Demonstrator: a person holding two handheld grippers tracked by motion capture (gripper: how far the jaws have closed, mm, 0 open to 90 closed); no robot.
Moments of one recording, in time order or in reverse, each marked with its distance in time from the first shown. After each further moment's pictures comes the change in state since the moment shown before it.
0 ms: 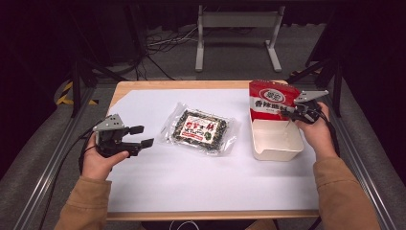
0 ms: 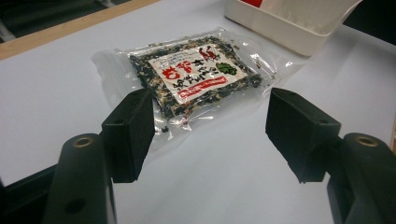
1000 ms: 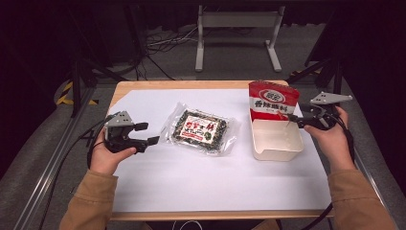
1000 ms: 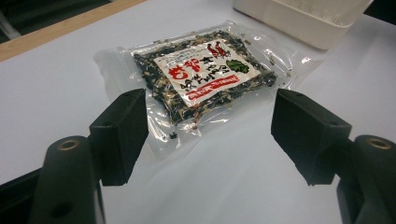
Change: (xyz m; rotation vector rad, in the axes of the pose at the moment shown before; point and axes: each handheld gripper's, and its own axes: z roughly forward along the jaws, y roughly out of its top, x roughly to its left) left arm 0.004 0.007 0.023 0.033 0.019 0.018; right arm 0.021 -0.002 -0.059 -0.111 -0.092 0.107
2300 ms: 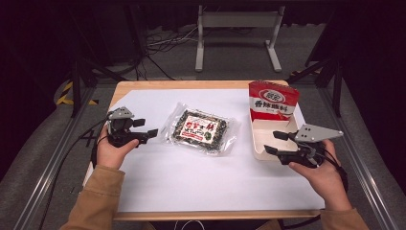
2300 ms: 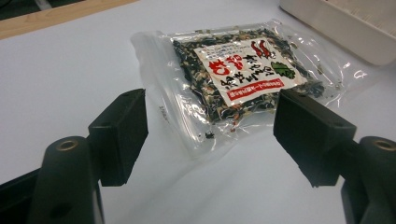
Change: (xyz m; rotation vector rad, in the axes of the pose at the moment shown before) left arm 0.026 -0.004 0.018 0.012 0.101 -0.148; right arm 0.119 -0.008 -0.042 -0.139 0.267 -0.119
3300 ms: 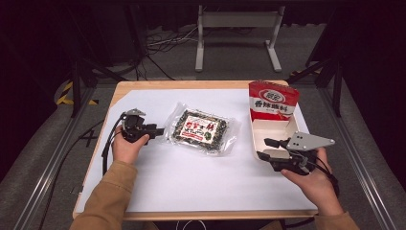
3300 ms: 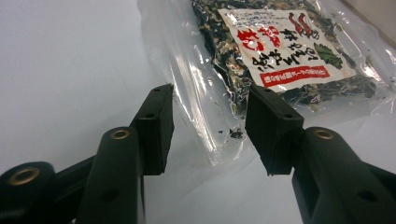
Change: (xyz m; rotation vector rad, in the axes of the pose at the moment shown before) left arm 0.023 -0.014 0.056 0.116 -0.028 -0.141; right arm 0.024 -0.002 0.008 -0.019 0.027 0.002
